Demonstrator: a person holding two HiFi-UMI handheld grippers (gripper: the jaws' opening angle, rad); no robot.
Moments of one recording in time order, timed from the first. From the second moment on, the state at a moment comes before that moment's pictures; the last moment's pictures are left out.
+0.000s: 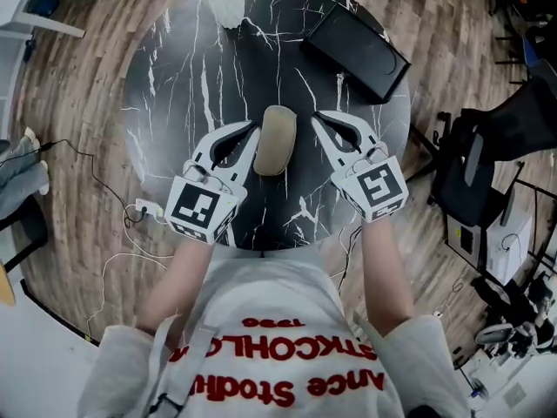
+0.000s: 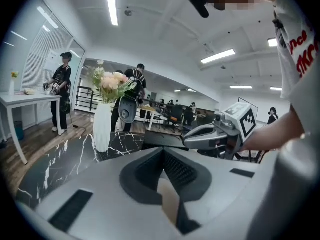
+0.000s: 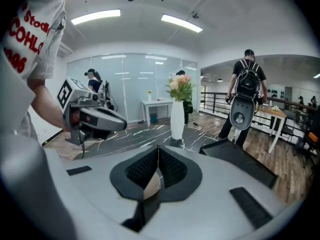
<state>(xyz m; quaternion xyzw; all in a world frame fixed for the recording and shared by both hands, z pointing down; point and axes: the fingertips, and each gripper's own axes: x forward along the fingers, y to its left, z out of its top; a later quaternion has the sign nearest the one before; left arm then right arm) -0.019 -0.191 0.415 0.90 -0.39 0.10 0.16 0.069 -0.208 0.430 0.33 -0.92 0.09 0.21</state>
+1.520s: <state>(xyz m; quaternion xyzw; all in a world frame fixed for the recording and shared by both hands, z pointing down) 0.024 -0.202 0.551 0.87 -0.37 0.21 0.24 0.056 -0.184 0.591 -0.06 -0.89 0.04 0.45</state>
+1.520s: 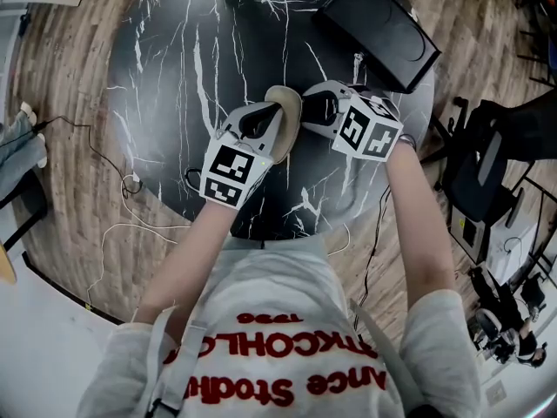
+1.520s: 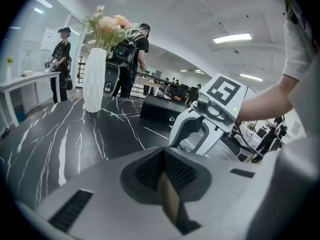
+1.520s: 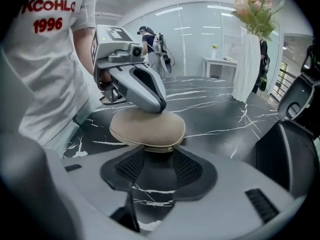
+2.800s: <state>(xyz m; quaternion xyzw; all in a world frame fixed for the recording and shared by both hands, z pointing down) 0.021 -0.204 0.550 0.88 -0.39 0.18 0.21 0.052 -0.160 0.590 0.12 -0.90 0.08 0.41</state>
